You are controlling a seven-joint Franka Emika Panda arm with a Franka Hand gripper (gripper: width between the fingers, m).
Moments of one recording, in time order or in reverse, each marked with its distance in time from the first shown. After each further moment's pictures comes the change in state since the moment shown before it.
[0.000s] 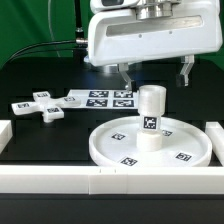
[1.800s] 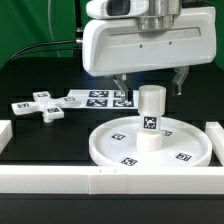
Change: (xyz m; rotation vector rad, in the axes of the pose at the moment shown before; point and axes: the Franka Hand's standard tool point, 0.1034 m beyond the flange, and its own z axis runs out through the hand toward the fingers) arm 0.005 0.011 0.014 -0.039 -0.102 -0.177
